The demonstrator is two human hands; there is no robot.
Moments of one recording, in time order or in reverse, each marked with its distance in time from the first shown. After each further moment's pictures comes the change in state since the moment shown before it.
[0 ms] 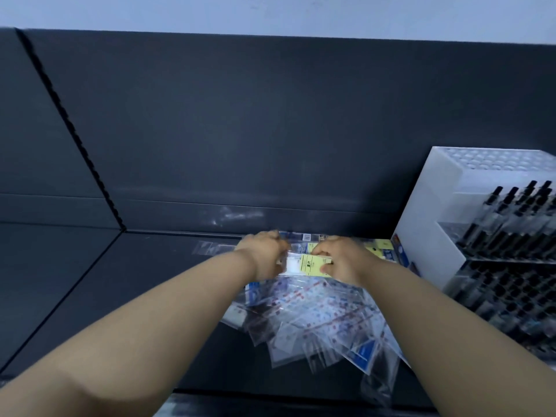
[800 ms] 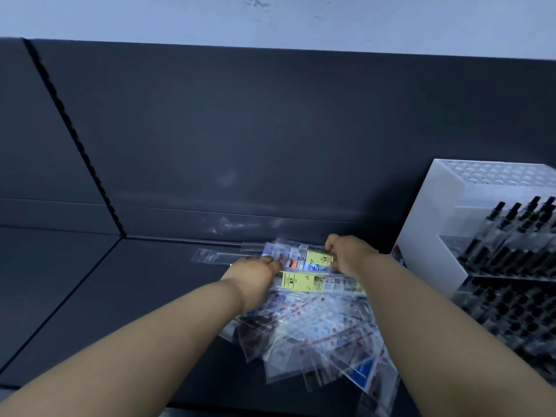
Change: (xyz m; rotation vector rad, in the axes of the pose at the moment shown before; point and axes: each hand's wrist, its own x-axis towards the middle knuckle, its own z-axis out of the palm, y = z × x) left_hand -0.022 0.001 0.017 0.099 0.006 -0.010; right_hand 0.035 0.019 -0.013 -0.096 -0.082 0.258
